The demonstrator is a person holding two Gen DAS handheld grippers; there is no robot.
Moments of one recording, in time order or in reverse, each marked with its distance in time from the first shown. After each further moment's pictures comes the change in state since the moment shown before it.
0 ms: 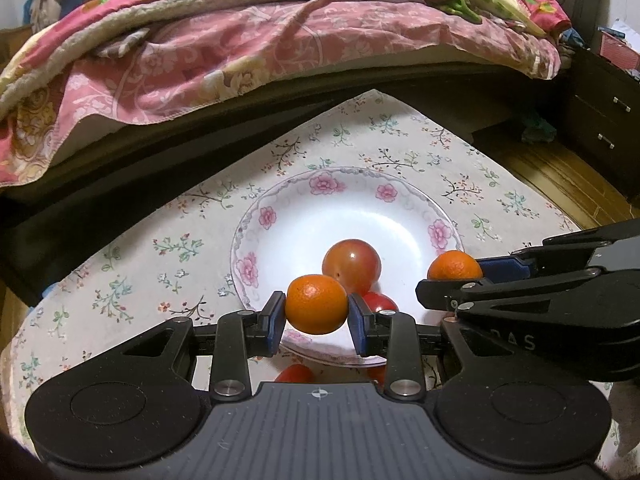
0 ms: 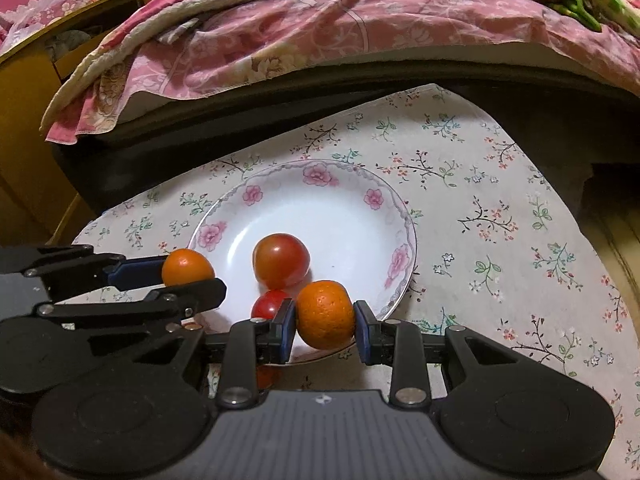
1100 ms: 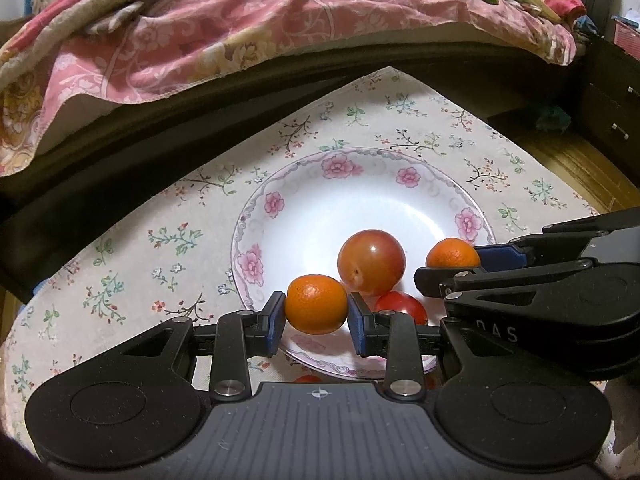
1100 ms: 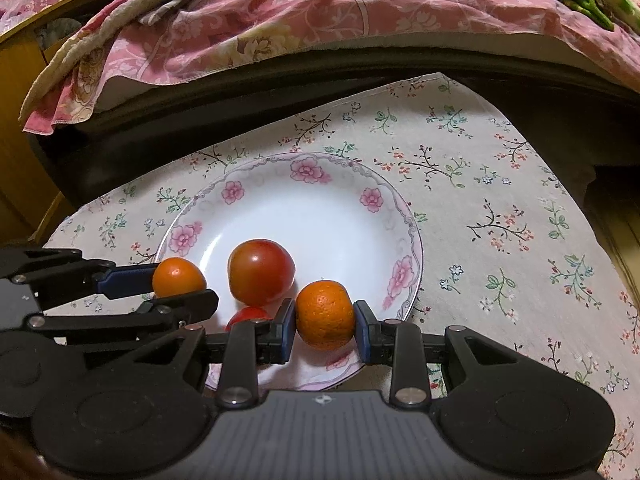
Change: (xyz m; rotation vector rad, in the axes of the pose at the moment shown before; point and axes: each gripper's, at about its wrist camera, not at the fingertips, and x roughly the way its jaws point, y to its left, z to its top) left arm 0.029 0.003 0.001 0.005 0.045 0.027; right arm 0.034 -0.003 0.009 -0.020 0.018 -0.019
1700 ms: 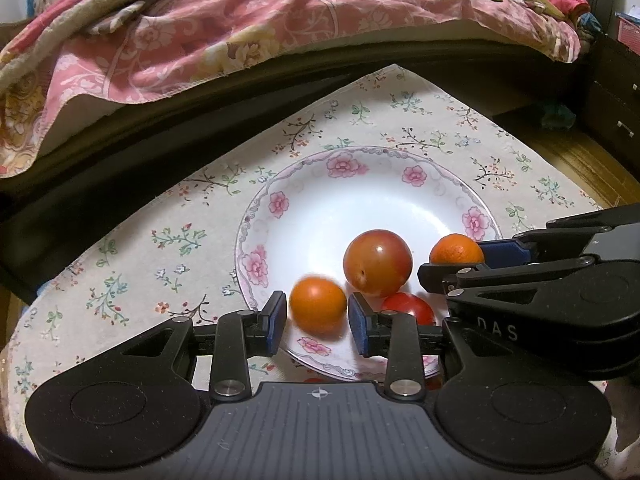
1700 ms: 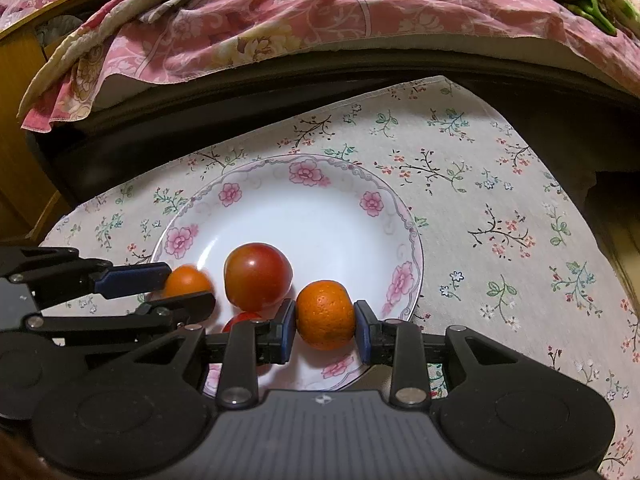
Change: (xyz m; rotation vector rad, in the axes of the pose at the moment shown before) left arm 0.003 -0.001 0.000 0.006 0.000 0.015; right arm 0.004 -0.001 0.001 -0.016 -0.009 -0.007
